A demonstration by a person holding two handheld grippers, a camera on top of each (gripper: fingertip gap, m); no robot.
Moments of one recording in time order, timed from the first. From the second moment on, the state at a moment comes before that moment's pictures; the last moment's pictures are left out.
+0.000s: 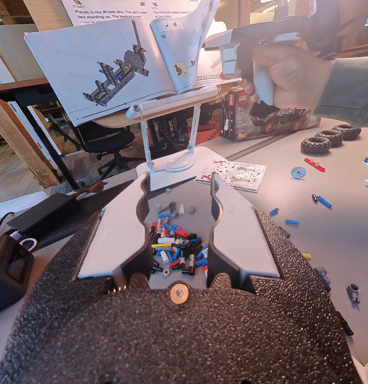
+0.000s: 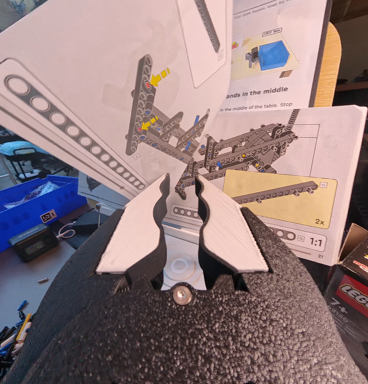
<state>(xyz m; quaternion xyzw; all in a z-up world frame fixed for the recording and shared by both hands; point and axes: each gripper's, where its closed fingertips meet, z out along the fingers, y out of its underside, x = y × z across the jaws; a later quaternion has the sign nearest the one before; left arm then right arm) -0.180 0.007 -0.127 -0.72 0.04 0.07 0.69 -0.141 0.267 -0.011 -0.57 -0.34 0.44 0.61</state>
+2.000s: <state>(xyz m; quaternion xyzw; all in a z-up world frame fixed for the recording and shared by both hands) -0.179 0.008 -0.123 -0.72 0.05 0.08 0.69 -0.120 0.031 -0.048 -0.46 -0.66 0.40 0.43</state>
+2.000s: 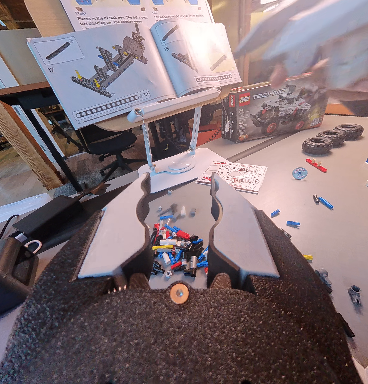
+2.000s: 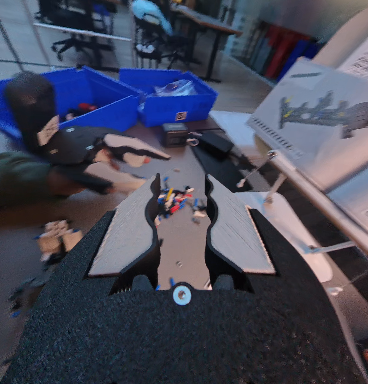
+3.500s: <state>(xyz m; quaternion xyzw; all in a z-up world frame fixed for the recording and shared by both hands) -0.179 0.006 -0.127 -0.72 0.05 0.09 0.68 -0.043 0.007 -0.098 -0.44 -0.69 0.38 0.42</state>
